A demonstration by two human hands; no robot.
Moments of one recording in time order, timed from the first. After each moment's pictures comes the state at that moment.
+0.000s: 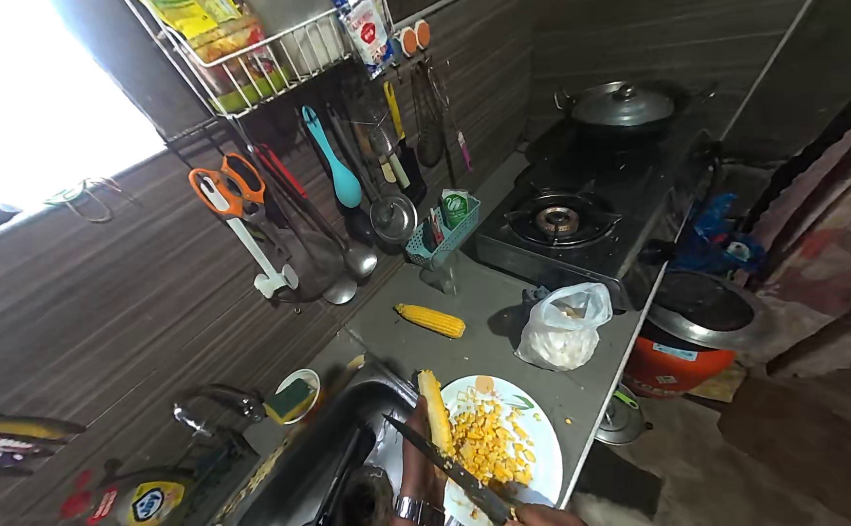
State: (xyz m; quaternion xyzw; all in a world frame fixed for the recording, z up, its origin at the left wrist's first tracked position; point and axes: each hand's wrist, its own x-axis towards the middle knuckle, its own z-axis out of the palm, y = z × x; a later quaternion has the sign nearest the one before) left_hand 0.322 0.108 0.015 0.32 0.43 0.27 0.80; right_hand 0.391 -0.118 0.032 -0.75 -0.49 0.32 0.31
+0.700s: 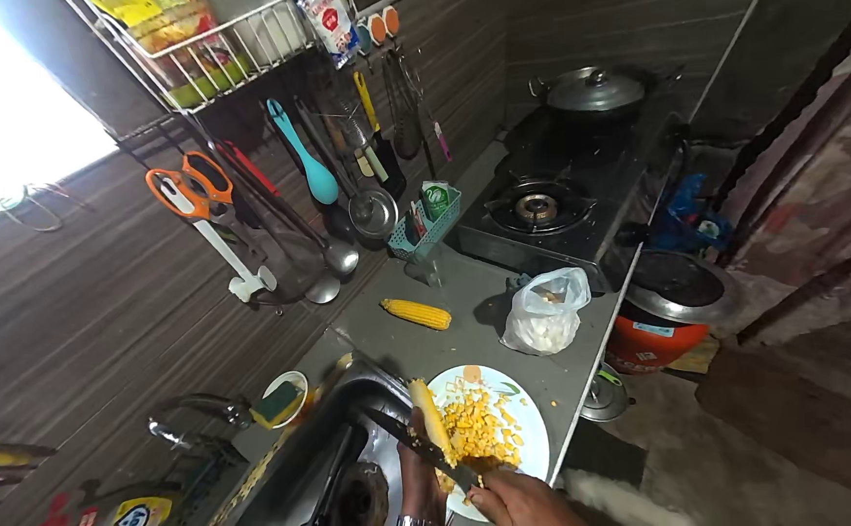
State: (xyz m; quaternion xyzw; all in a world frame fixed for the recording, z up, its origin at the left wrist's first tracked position) left_hand 0.308 0.072 0.014 0.35 0.45 0.32 0.76; right_hand 0.387 -0.087 0.030 -0.77 -0.48 0.34 0.25
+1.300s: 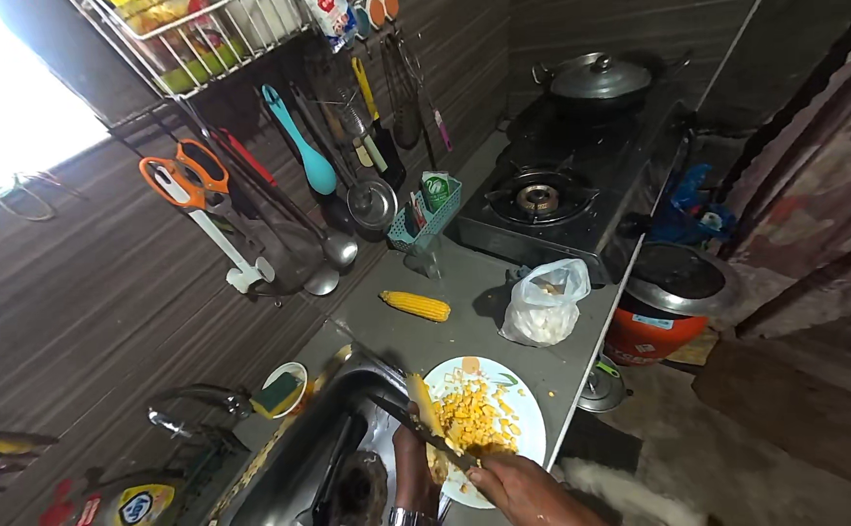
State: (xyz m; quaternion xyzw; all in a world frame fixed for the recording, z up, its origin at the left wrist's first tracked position) left_hand 0.306 0.079 0.010 0.37 0.47 0.31 0.74; right_hand 0.399 -0.085 0.004 -0.76 -0.49 0.35 0.25
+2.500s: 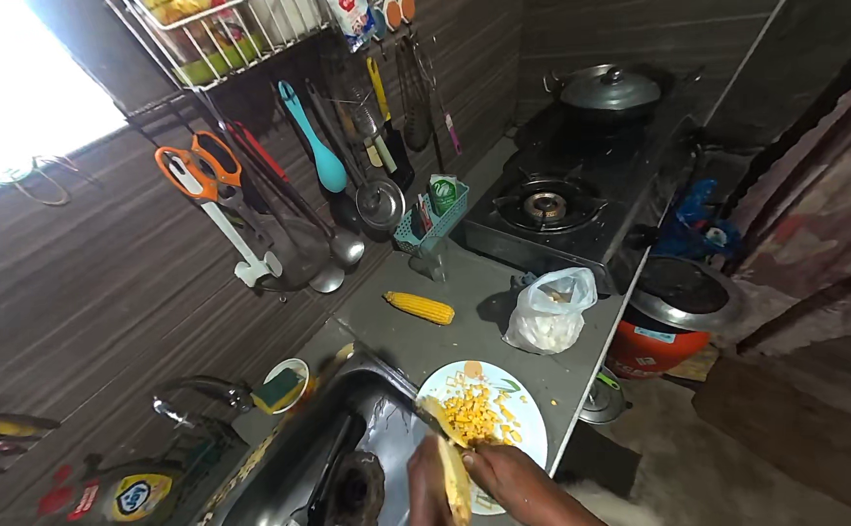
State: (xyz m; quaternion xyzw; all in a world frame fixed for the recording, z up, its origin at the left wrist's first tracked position) left_hand 0.292 0.045 0.023 0.38 0.54 0.23 0.71; right_hand 0.412 -0.060 0.000 -0.76 -0.46 0.41 0.21
